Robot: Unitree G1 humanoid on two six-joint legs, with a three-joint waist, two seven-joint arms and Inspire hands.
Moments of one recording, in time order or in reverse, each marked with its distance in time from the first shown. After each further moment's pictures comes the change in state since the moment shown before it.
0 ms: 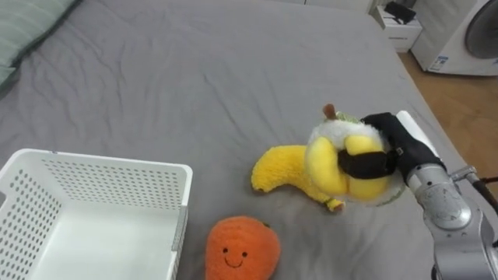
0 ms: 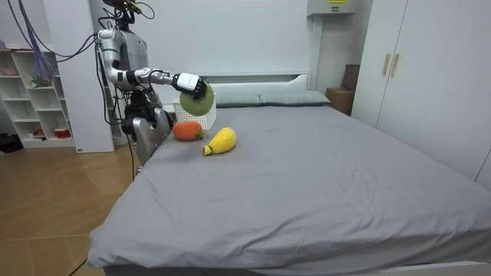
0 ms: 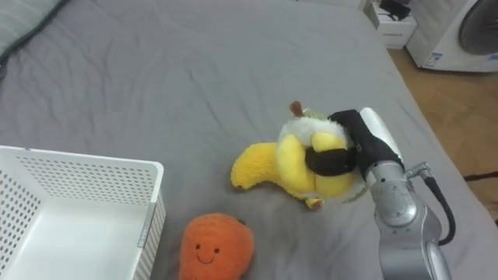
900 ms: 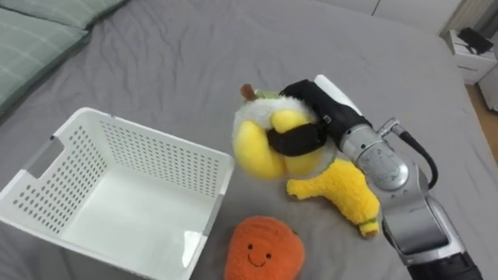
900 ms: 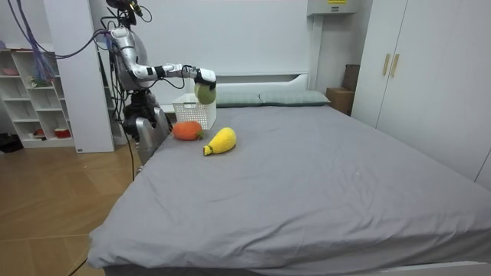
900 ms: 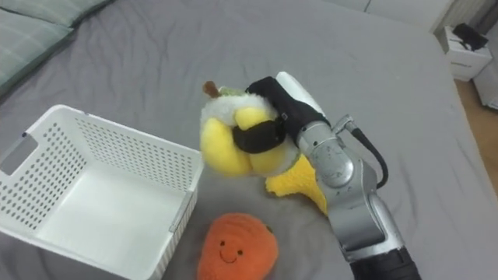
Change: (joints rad) left arm -0.104 0.006 -0.063 0.002 0.015 -0.026 -0.001; right arm -0.195 0.019 0.328 0.054 0.082 0.004 0.047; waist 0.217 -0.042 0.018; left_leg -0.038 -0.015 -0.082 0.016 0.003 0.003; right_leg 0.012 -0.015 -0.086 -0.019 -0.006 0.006
